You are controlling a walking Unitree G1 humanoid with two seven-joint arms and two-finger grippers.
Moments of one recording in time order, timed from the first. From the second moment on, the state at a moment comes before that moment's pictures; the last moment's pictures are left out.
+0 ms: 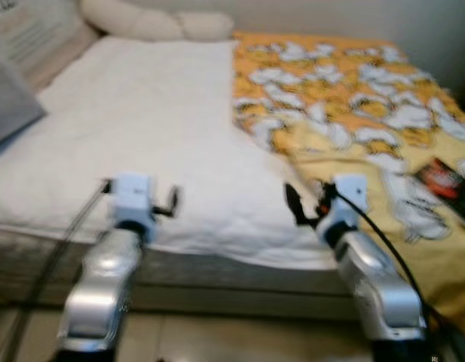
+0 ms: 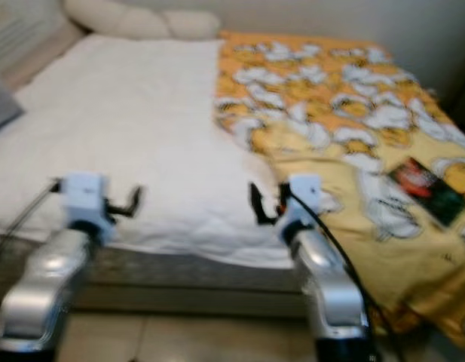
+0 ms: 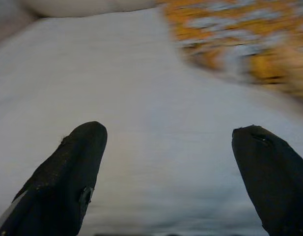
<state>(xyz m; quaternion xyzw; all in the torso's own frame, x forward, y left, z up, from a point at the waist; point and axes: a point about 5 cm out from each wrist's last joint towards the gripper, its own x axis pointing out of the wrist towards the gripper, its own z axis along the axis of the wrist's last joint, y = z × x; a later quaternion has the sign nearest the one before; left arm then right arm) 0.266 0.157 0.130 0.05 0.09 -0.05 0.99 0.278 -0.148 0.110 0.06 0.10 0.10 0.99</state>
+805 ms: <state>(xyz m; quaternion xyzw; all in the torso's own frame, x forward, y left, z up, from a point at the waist) 0.275 0.175 0.136 0.08 0.08 -0.03 0.99 0.285 -0.137 0.112 0.08 0.09 0.10 0.99</state>
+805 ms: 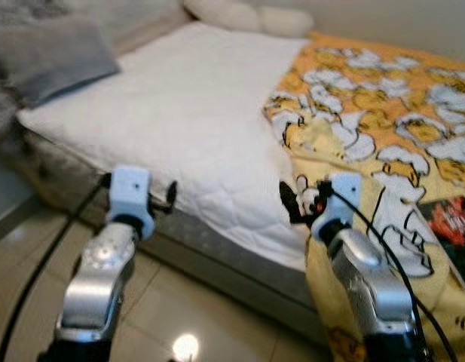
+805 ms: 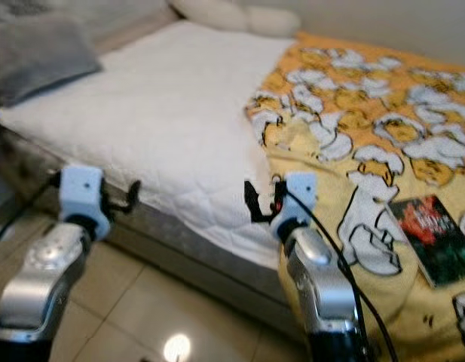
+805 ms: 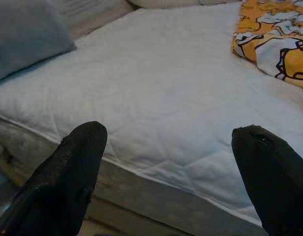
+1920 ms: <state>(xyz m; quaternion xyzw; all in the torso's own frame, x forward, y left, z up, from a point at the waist) 0.268 0.162 0.123 0.08 0.10 -0.06 0.99 0.271 -0.158 0.083 0.07 0.15 0.06 0.98</state>
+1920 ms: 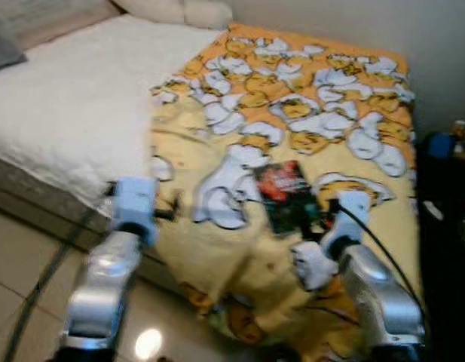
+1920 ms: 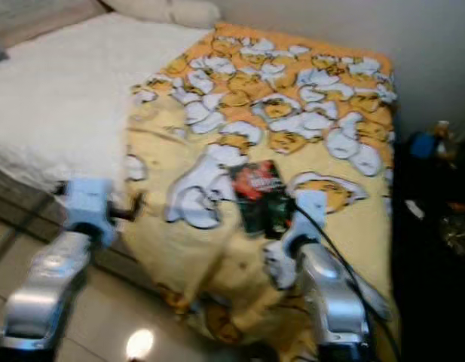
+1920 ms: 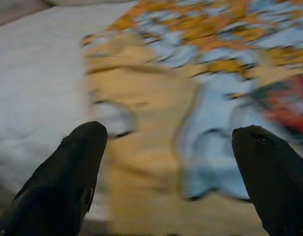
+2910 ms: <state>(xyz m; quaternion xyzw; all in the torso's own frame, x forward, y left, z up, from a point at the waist) 0.271 0.166 0.128 0.06 0.08 -0.06 0.99 0.278 -0.148 0.093 0.08 0.13 0.09 0.98</state>
